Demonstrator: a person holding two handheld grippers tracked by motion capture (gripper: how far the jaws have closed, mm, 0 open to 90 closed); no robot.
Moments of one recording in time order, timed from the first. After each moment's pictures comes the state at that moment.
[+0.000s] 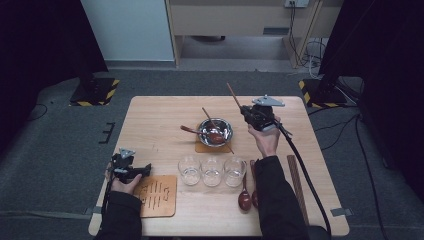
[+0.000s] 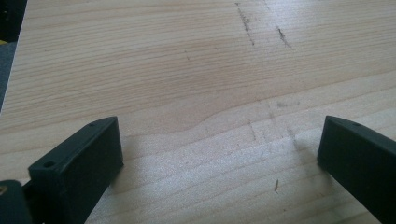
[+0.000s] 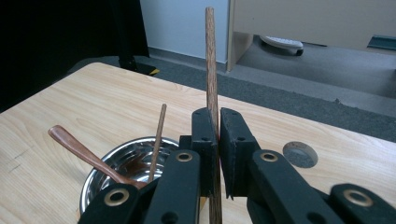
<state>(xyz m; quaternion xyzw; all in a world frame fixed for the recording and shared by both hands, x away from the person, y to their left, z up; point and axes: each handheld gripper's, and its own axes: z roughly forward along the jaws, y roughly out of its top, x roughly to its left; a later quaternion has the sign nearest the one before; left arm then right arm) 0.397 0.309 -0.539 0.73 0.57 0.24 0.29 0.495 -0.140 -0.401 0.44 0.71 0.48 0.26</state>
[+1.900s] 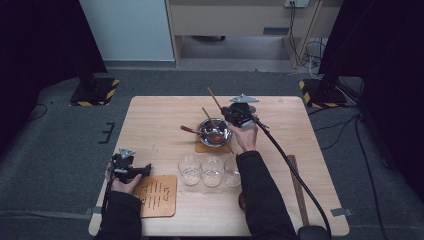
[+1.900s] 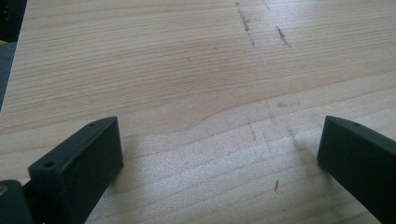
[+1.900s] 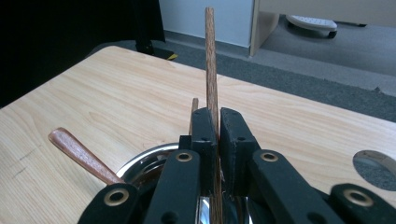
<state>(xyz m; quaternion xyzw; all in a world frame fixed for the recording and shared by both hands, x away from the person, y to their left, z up) 0.397 0.309 -0.539 0.73 0.57 0.24 0.29 0.534 -0.084 -0.434 0.43 0.73 0.48 0.22</state>
